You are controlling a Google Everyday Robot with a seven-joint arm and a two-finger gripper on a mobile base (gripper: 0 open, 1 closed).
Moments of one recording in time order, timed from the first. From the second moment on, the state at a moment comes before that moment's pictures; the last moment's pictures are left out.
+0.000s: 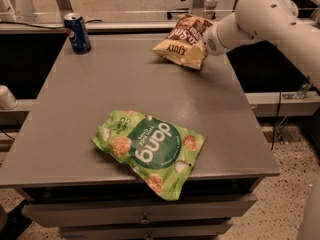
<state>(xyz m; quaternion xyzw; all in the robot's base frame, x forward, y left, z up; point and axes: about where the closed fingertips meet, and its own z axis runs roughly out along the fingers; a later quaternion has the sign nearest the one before) 0.751 -0.122 0.864 -0.36 0.84 0.08 0.40</state>
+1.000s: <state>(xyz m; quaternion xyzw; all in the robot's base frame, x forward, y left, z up) 0.735 -0.116 0.903 -0.38 0.81 0.09 0.44</state>
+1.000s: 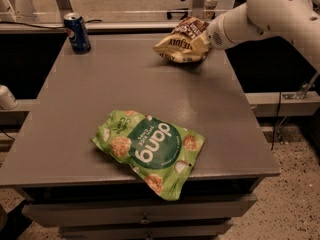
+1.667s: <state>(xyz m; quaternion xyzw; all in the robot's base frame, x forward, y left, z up) 0.704 -0.101 0.982 -0.41 0.73 0.17 0.52</state>
